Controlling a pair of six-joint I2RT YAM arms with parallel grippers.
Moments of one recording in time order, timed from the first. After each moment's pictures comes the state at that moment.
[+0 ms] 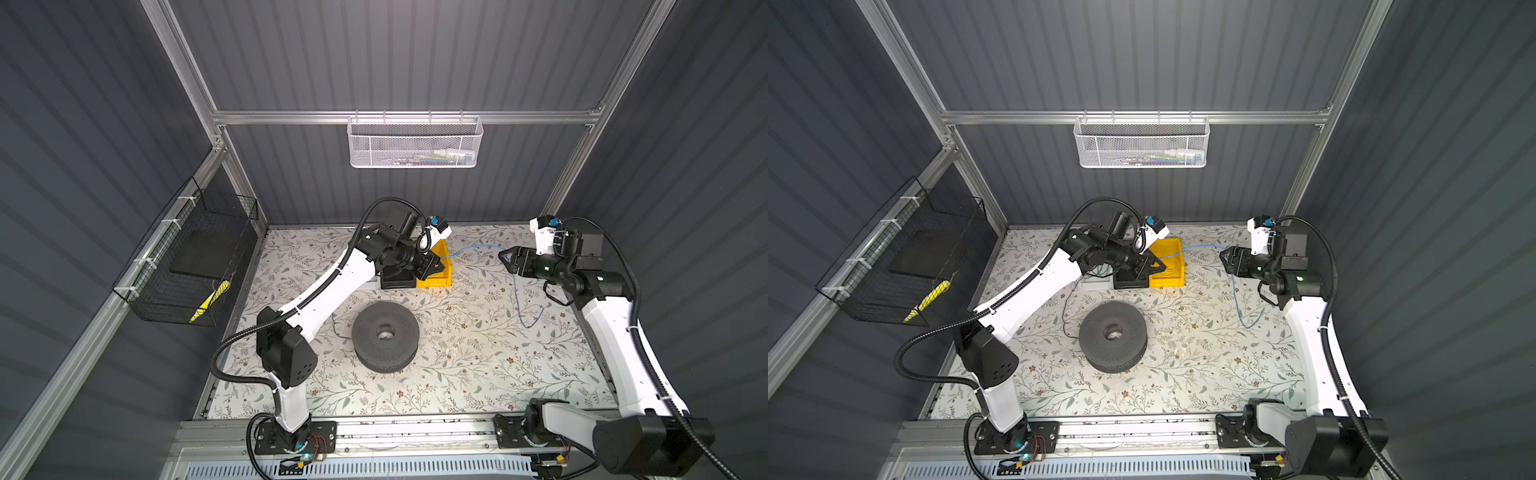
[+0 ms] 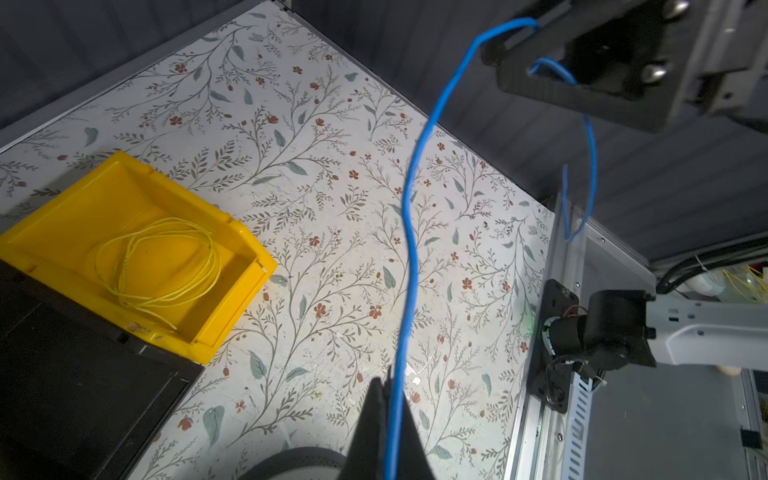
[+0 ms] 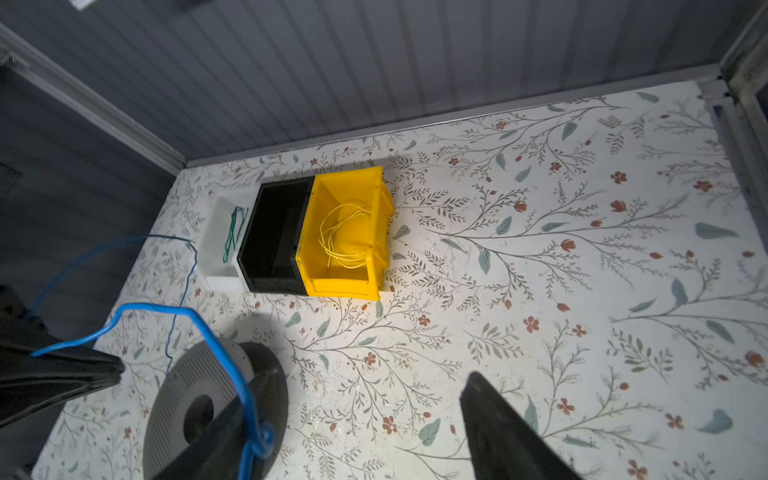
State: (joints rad) left arm -0.72 1.89 1.97 -0.85 0.49 0.01; right arm -0.06 1.16 1.24 -0.68 -0.40 0.16
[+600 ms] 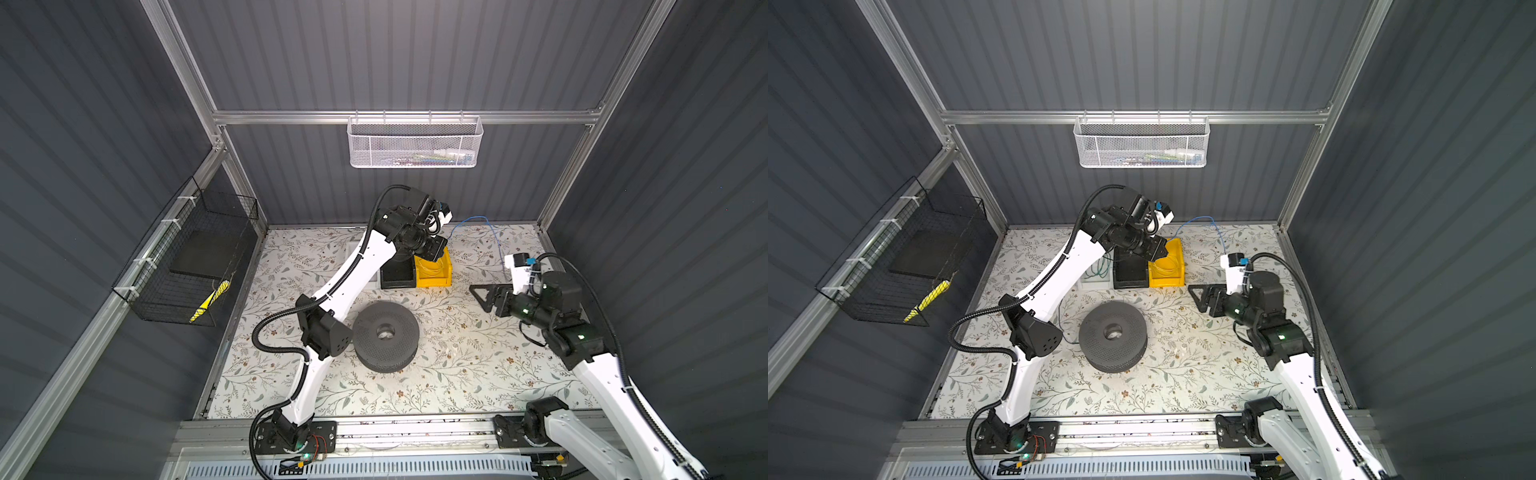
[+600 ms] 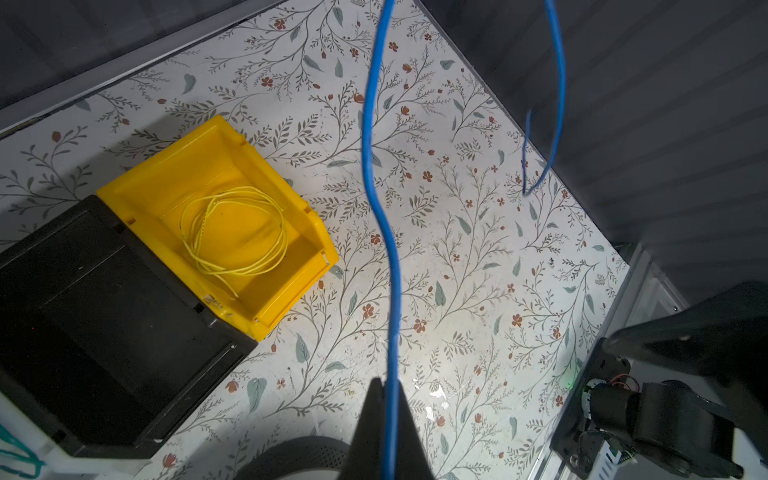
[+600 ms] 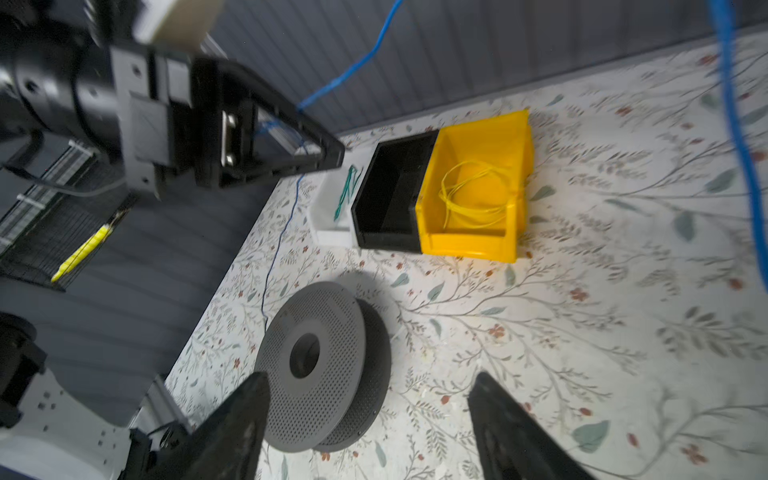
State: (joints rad) left arm -0.73 2.21 2.54 -1.21 0.31 -0.10; right arm 0.27 0.85 0.74 -0.31 -0.47 0.42
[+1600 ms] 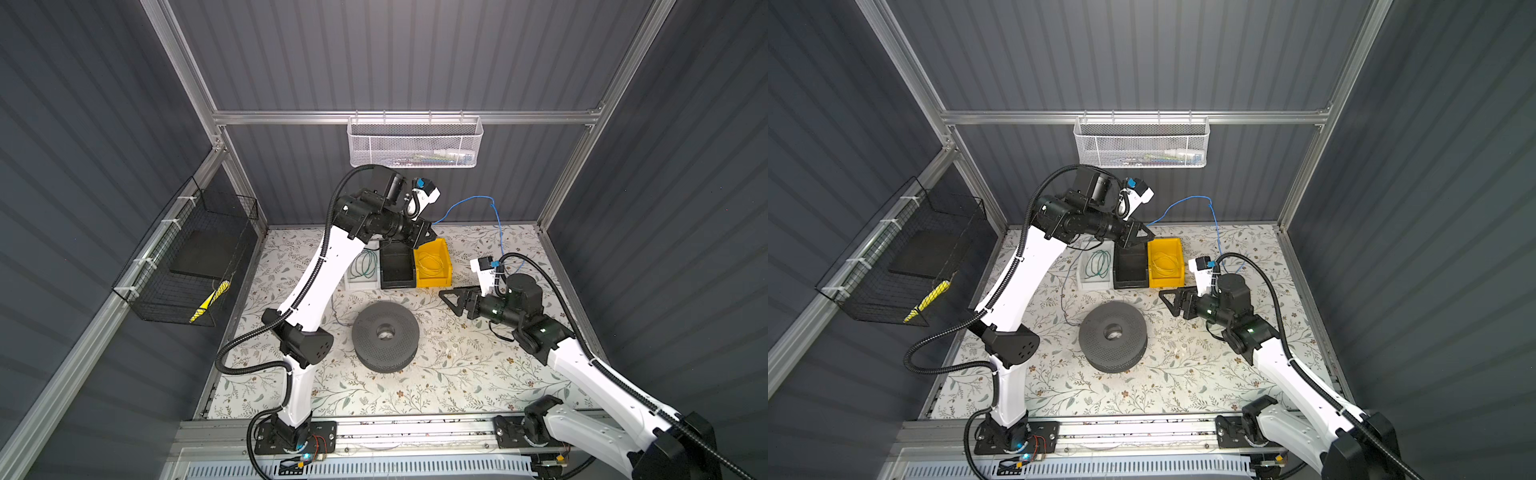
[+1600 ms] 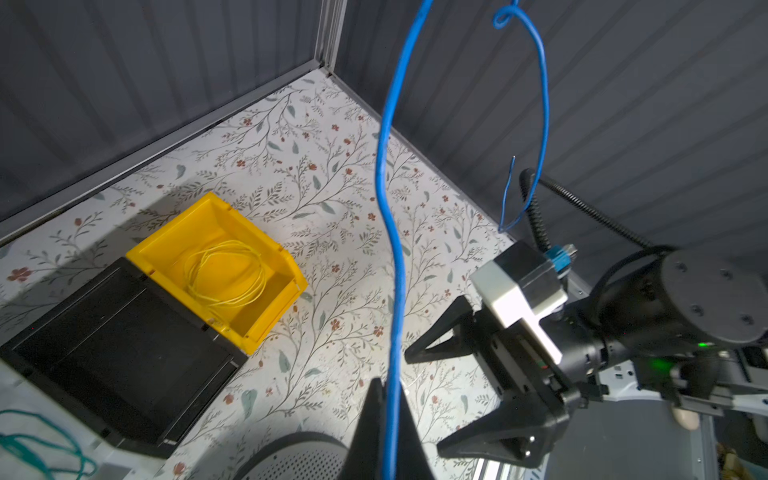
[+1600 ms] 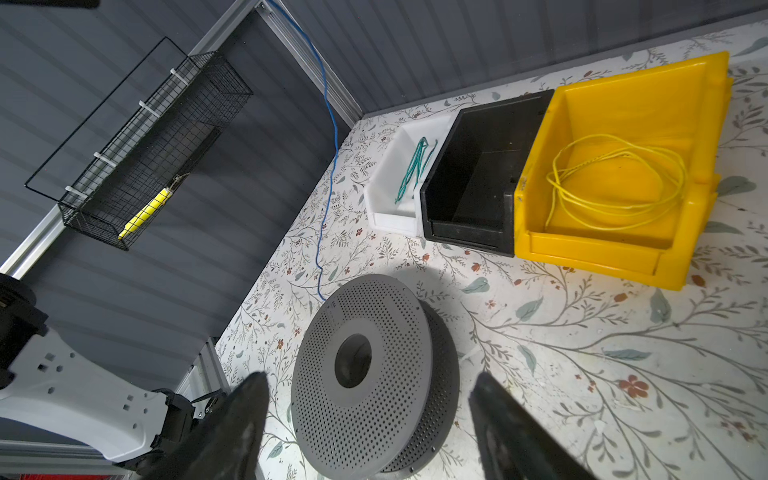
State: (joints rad) left arm -0.64 2.03 2.57 -1.22 0.55 -0.06; right arm 0.44 1.00 0.67 0.00 -0.48 0.50
